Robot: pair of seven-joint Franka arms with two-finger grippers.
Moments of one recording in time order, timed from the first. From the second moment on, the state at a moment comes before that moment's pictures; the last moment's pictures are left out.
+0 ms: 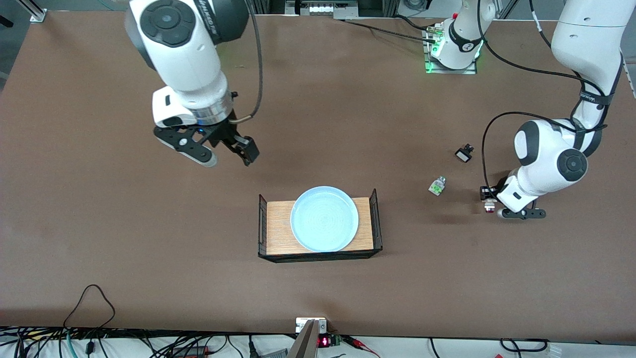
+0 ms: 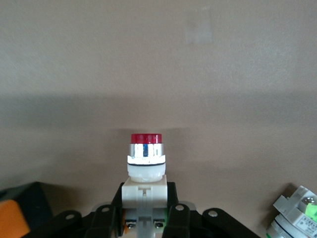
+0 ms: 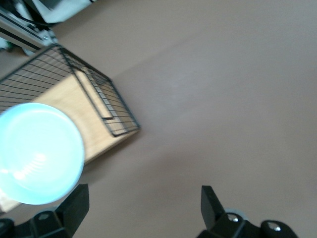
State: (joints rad) left arm 0.15 0.49 -0.10 -2.02 0.01 2.45 0.01; right arm 0.62 0.35 -0.06 -1.38 -0.07 1.85 1.12
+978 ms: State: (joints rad) left arm 0.15 0.39 -0.12 -2.03 0.01 2.32 0.05; right arm 0.71 0.65 -0.07 -1.23 -0.14 2.00 1.33
